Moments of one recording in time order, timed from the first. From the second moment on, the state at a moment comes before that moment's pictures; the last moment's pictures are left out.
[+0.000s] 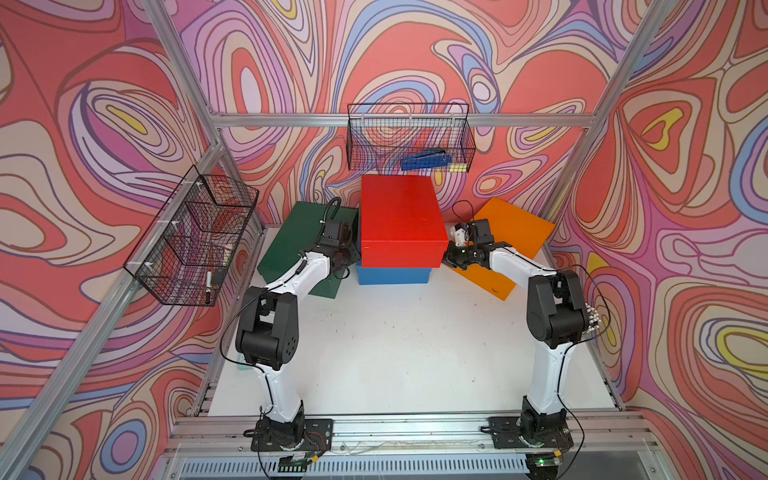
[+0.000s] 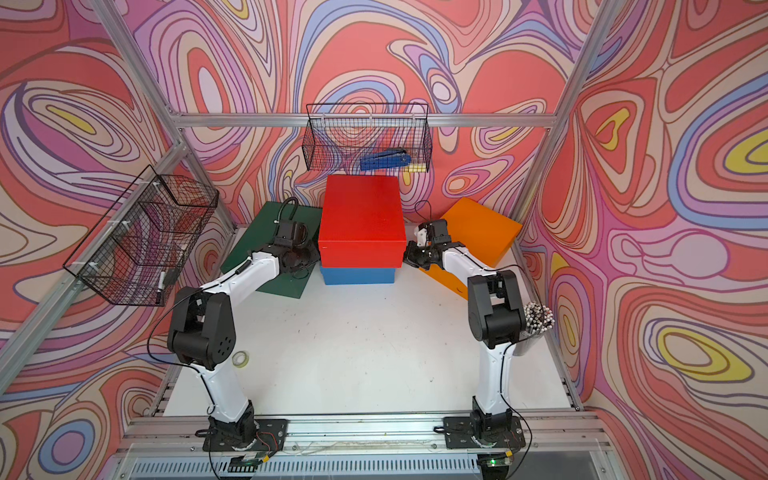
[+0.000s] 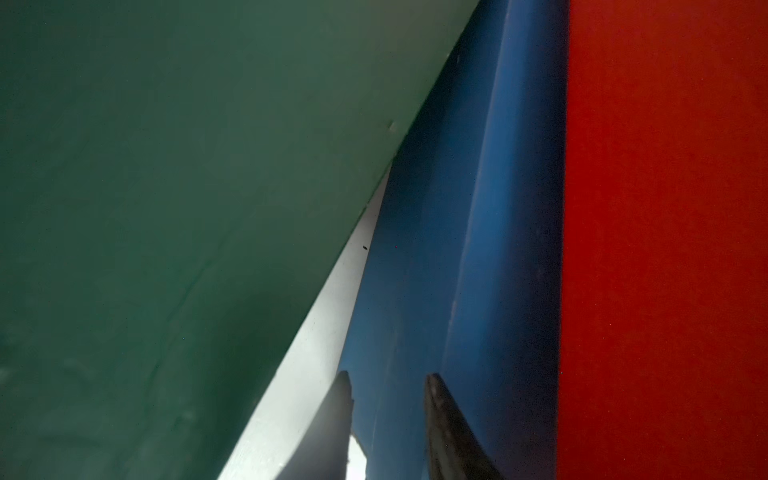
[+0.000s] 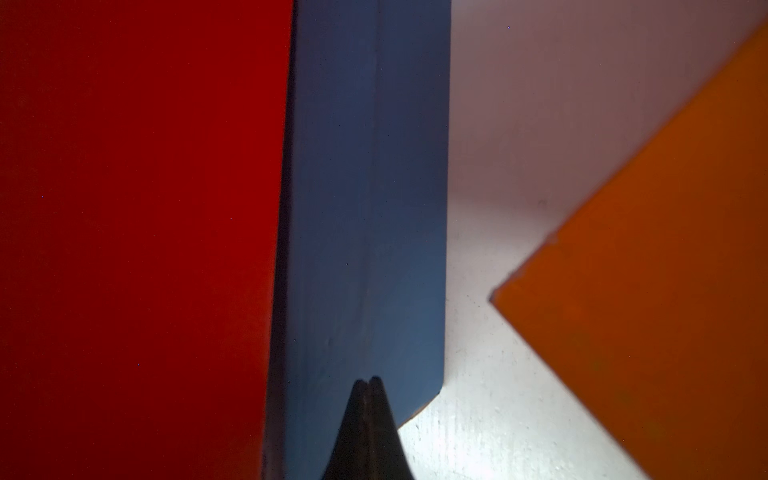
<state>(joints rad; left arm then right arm) -0.24 1.88 1.44 -0.39 0.03 -0.71 0.19 2.06 1.53 -0.32 -0.56 0.51</state>
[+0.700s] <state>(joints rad) -0.21 1.96 1.41 -0.28 0.10 -0.79 0.18 2.16 1.52 -0.10 -0.68 0.62</state>
